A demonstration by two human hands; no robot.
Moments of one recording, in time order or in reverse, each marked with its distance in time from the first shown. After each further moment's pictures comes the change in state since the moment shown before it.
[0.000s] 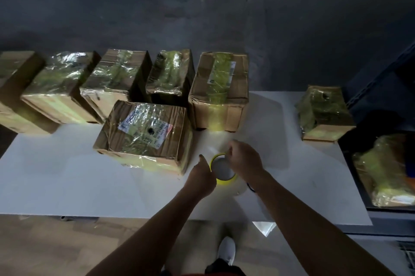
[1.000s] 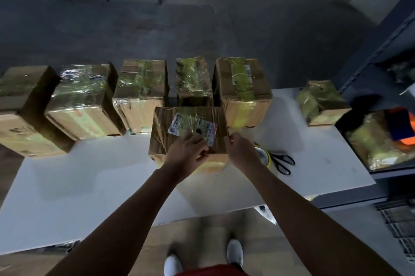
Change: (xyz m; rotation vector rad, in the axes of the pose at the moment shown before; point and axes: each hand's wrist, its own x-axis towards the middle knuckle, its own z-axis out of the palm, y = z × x) left_hand 0.010 -0.151 -0.151 0.306 0.442 1.026; right_hand -0.027 -0.161 0.037 0.166 0.143 0.248
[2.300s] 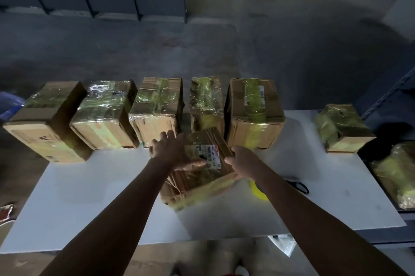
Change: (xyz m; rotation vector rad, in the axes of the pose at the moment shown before) left_hand 0.041 -0.028 -0.047 0.250 -0.476 -0.743; right_hand 0.037 -0.012 -0.025 0.106 -0.374 -0.010
